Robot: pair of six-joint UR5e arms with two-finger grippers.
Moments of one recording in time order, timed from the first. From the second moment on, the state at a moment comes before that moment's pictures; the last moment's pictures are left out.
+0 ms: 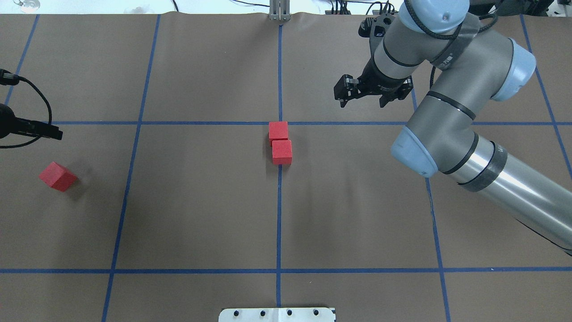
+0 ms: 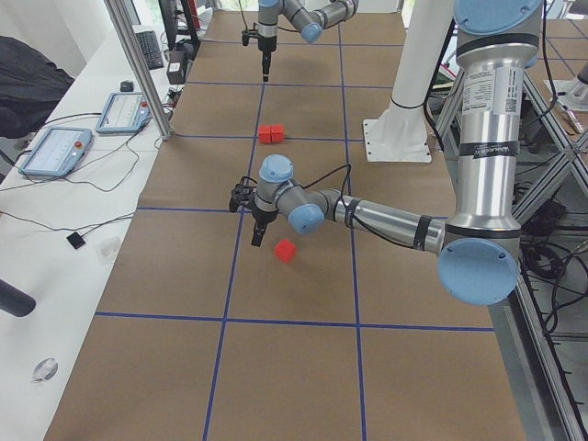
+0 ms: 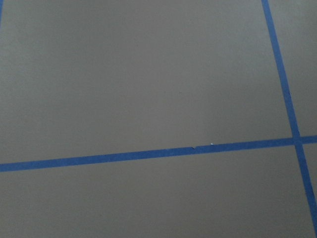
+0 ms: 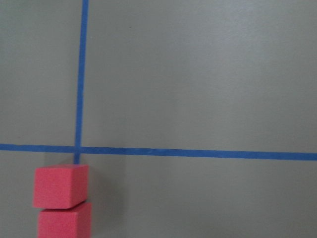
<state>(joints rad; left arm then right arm) -1.00 -1.54 -1.76 -2.15 -2.05 -0.72 0.83 -0.96 1.73 -1.60 2.08 0.93</state>
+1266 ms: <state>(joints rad) -0.89 -1.48 -1.77 -2.20 -2.04 -0.47 0.87 -1.02 1.73 -1.59 2.11 0.85</state>
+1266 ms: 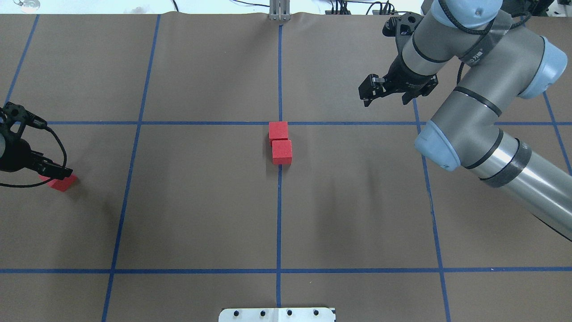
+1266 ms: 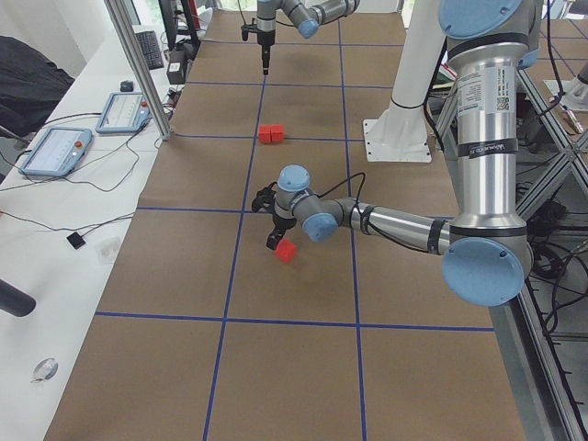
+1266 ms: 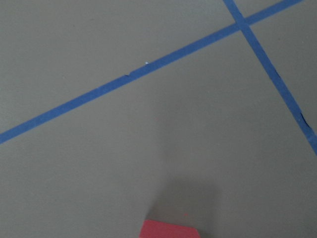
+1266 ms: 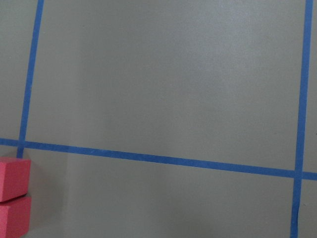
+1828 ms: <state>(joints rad) -0.88 -1.48 -1.74 -2.20 -2.04 -0.47 0.87 -1.03 1.73 -1.59 2.11 0.85</state>
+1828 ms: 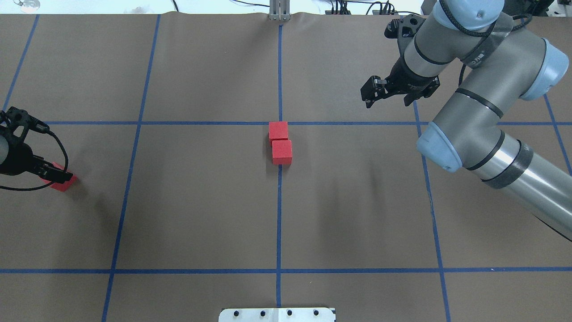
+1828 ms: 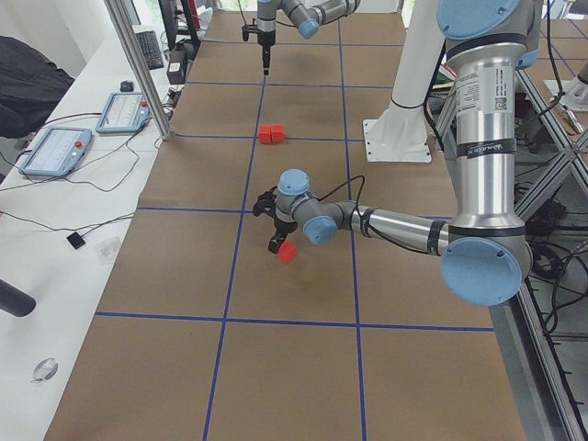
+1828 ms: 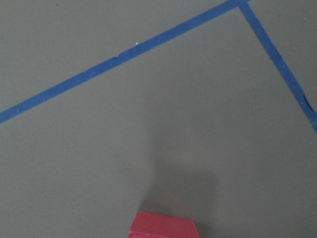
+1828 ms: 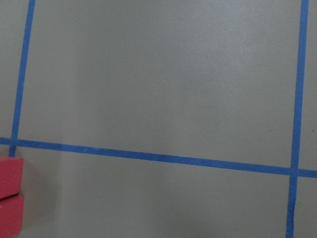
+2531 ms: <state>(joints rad) -0.86 -1.50 -1.69 -2.20 -2.04 -0.47 0.87 -1.04 1.73 -1.59 2.11 0.85</state>
